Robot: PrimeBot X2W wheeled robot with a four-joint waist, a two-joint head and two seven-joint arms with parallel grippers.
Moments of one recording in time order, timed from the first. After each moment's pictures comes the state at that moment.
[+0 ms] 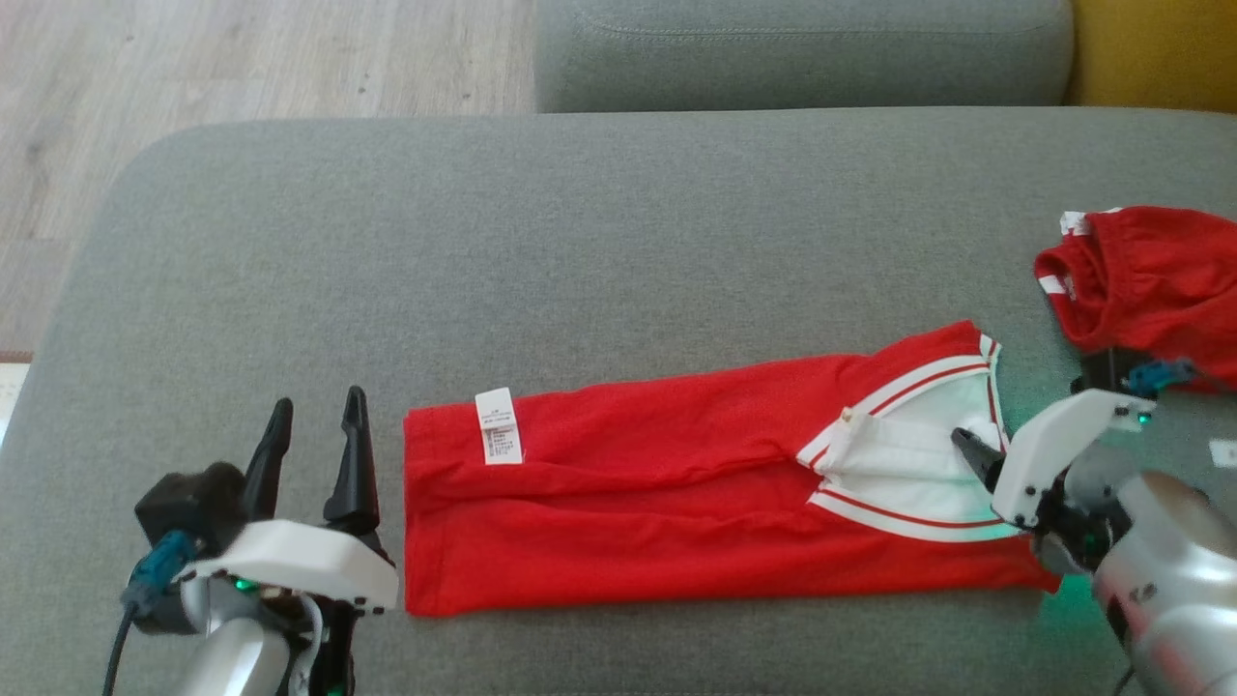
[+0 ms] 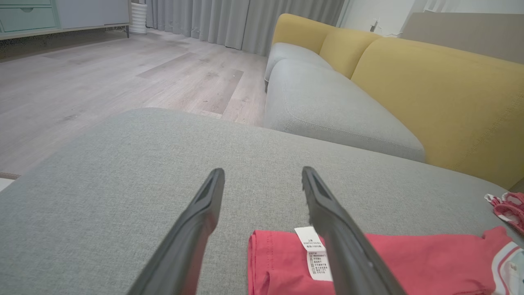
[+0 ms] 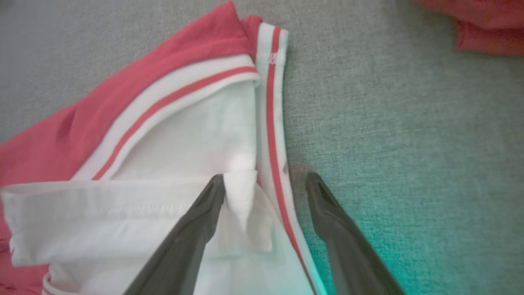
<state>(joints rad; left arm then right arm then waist) -0.07 0.31 -0.42 0.11 -0.62 0.27 -0.25 -0.58 -0.30 0.46 1.13 0.77 0.13 0.29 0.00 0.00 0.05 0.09</state>
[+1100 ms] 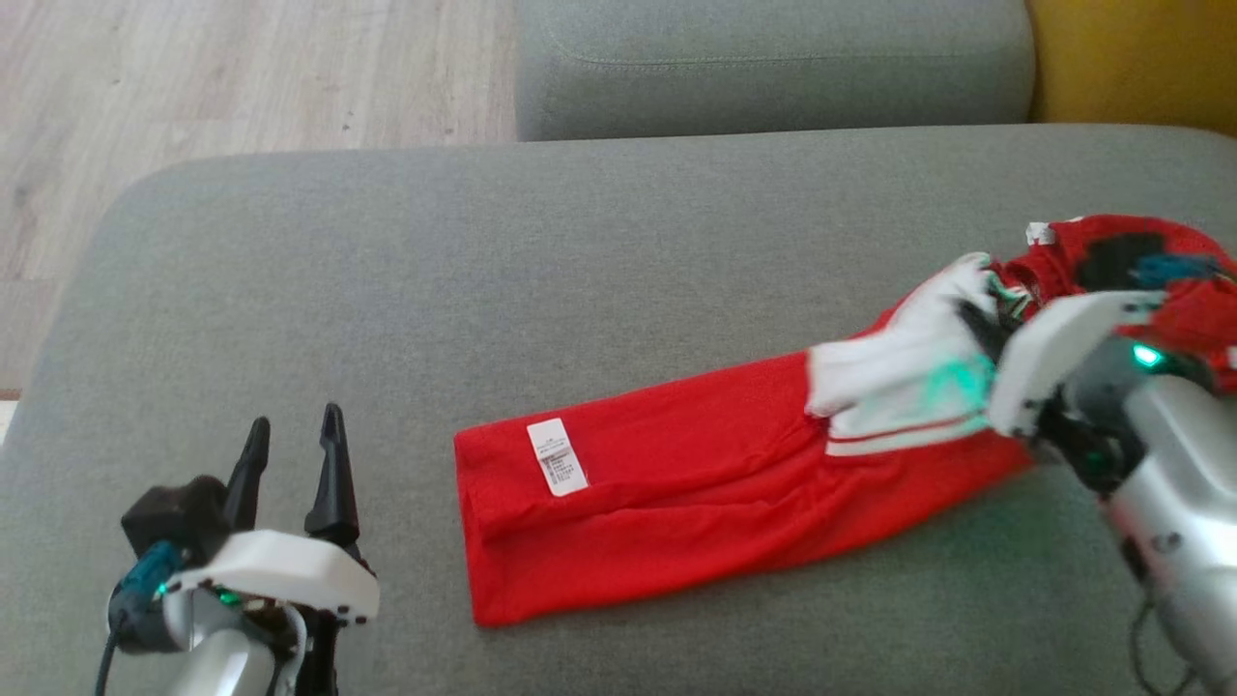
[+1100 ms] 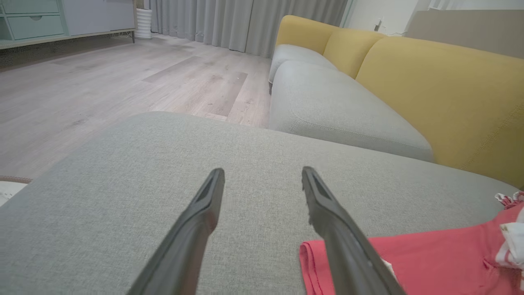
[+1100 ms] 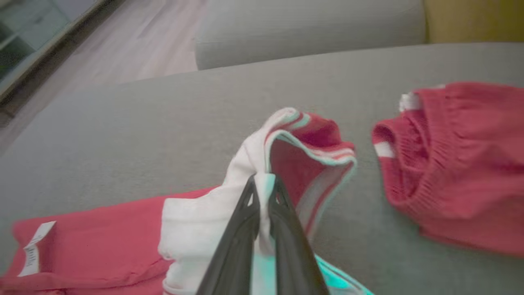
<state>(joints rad) -0.06 0.31 -0.38 0.16 -0.60 0.26 -0.25 -0.62 -0.40 0.53 0.79 0.80 0.13 0.29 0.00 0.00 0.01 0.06</state>
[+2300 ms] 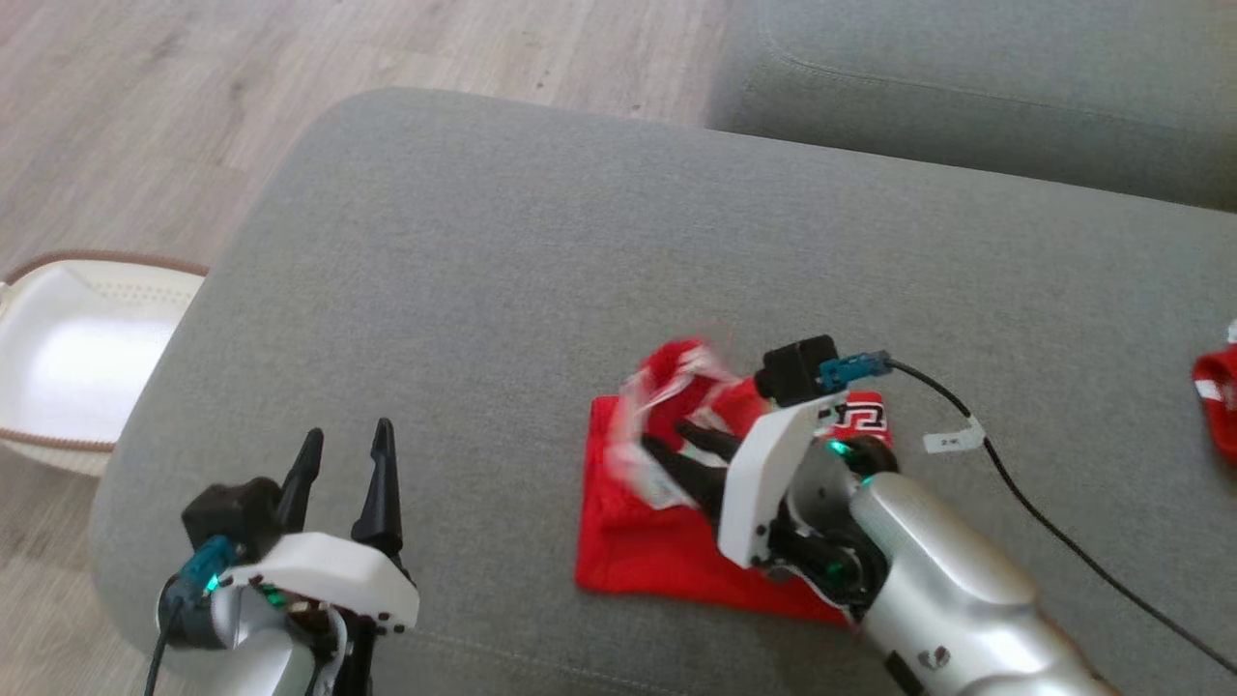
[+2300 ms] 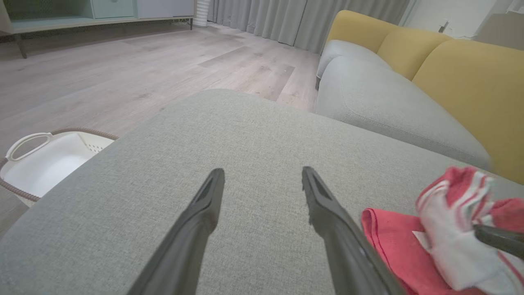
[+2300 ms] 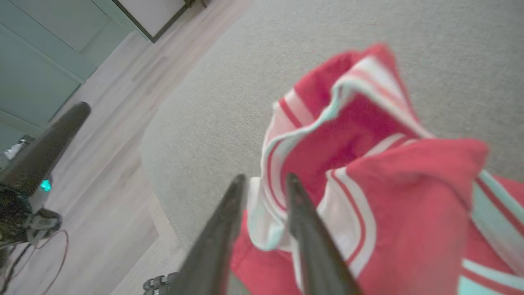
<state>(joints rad) -0.09 0.27 -0.44 0.23 -0.59 0.24 -0.24 -0.48 -0.09 0.70 0.58 0.79 0.13 0.38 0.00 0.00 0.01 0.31</state>
